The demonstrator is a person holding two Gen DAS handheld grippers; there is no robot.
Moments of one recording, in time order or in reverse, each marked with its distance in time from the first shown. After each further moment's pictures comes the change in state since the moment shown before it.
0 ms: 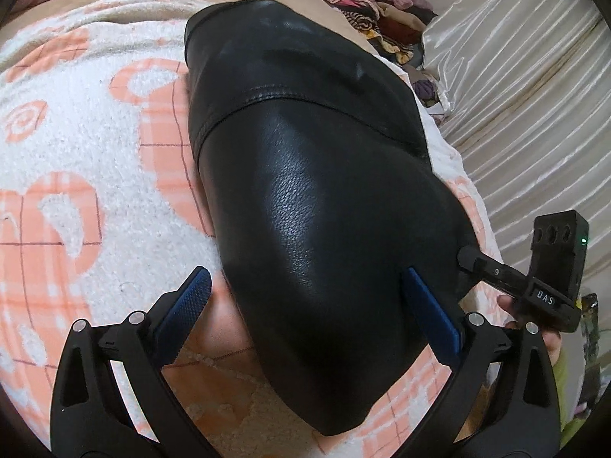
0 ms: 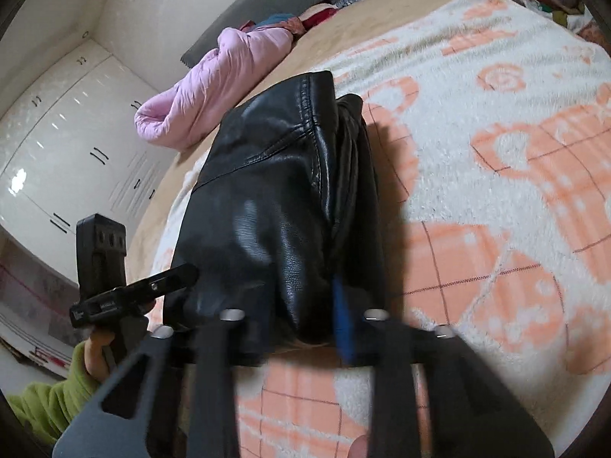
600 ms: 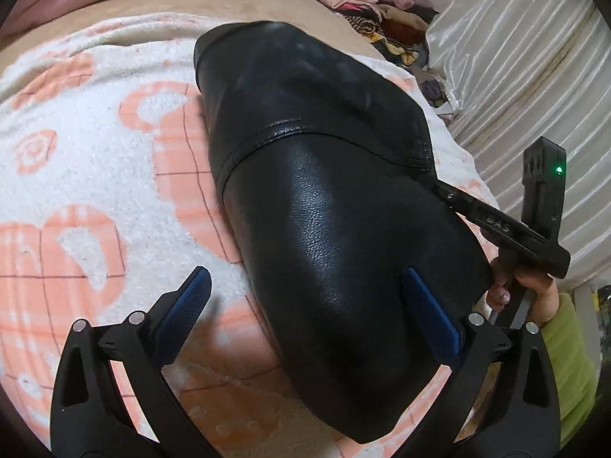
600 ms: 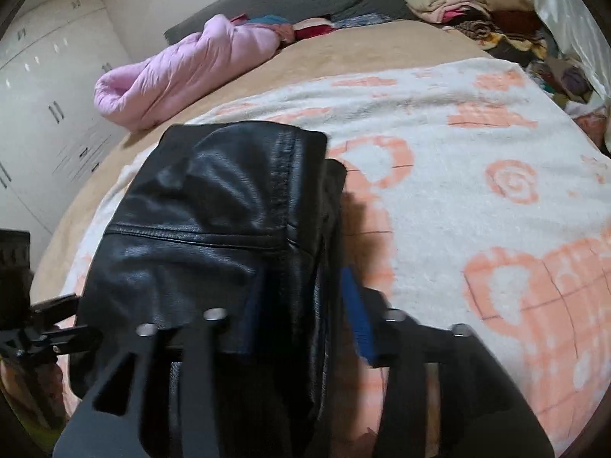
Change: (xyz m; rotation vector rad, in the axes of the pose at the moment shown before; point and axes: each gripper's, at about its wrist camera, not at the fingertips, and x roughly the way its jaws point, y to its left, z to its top) left arm -0.002 0.003 0.022 0.048 -0.028 0.057; right arm 0.061 -0.004 0.059 -0.177 -0.050 -0.244
